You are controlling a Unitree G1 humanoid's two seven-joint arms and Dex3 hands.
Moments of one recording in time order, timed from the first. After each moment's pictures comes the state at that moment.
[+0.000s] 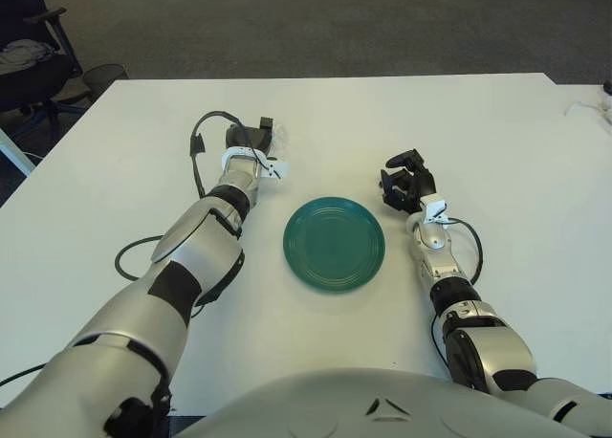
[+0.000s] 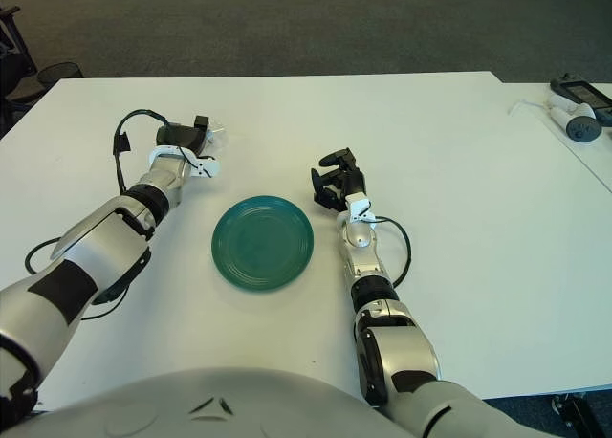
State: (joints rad) left arm -0.96 0.15 -0.67 1.37 0.84 0.16 0.29; right arm -0.37 0.00 -0.05 0.88 -0.06 -0.49 -0.12
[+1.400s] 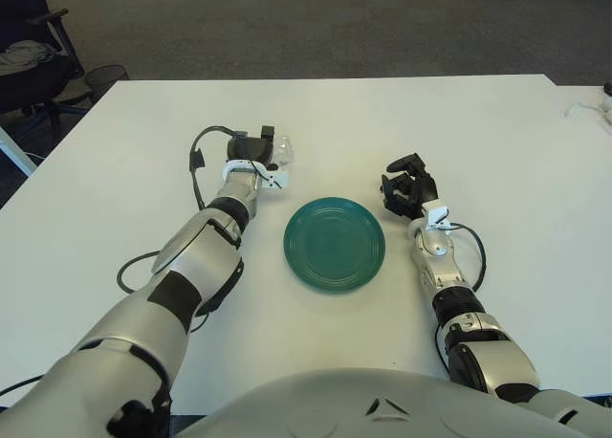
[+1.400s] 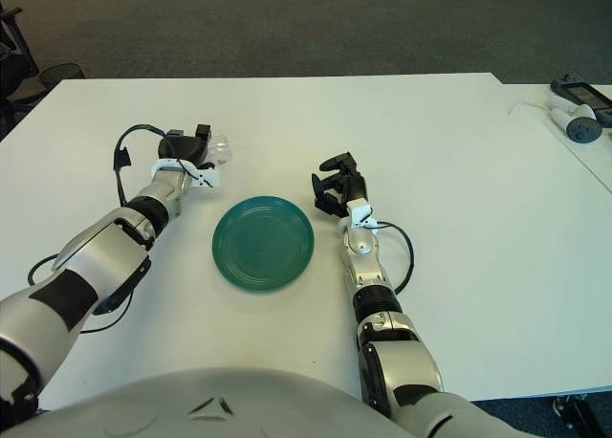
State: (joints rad) left arm -0.90 0.14 -0.63 1.37 0.83 0.10 0.38; right arm -0.31 0.00 -0.04 0.78 -0.06 -0.45 -0.12
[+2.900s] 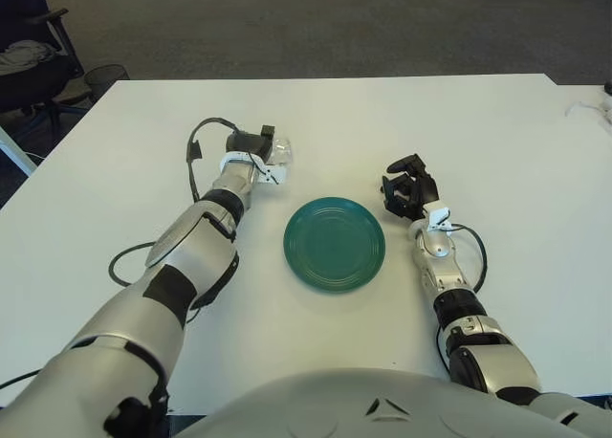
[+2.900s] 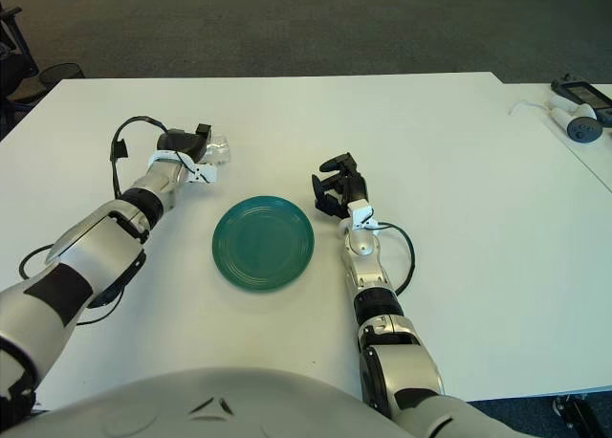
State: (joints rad) left arm -0.94 0.18 -0.69 1.37 0.86 0.06 0.20; right arm -0.29 -0.01 -0.04 0.74 -0.06 -0.43 -0.10
